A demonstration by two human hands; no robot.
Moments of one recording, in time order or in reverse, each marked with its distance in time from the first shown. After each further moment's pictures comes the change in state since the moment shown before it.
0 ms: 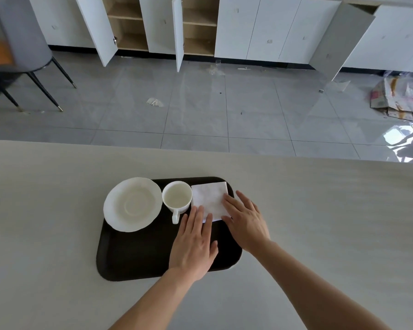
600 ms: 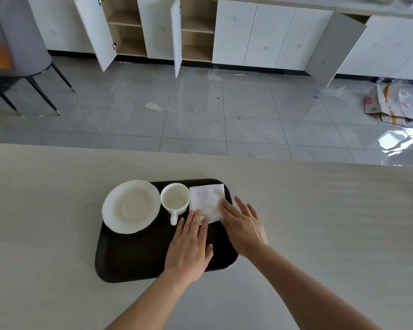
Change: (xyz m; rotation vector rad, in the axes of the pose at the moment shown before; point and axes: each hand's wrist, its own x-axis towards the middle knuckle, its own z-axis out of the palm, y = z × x) left_hand -0.003 -0.007 0.004 -0.009 -0.013 0.008; right_hand -0.009 -0.004 -0.003 -0.079 -0.094 0.029
